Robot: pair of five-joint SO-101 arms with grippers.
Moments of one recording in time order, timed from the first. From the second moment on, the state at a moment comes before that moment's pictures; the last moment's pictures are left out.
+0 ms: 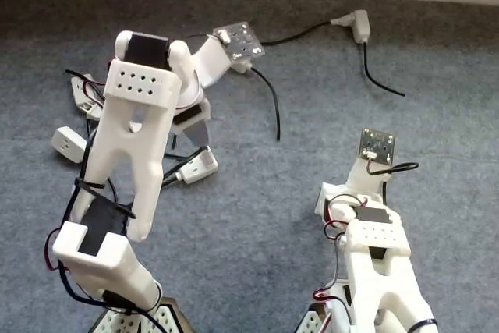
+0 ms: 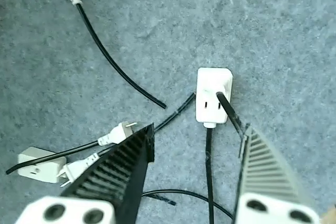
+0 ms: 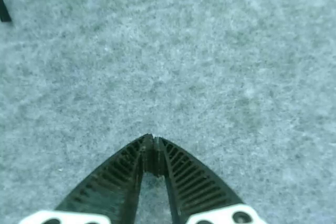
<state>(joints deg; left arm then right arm) 6.7 8.7 -20.2 98.6 -45.8 -1.1 -39.6 76.0 31.3 -8.0</state>
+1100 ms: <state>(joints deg) 8.4 17.7 -1.7 81.8 -49.2 -1.1 -39.6 76.0 31.3 -8.0</state>
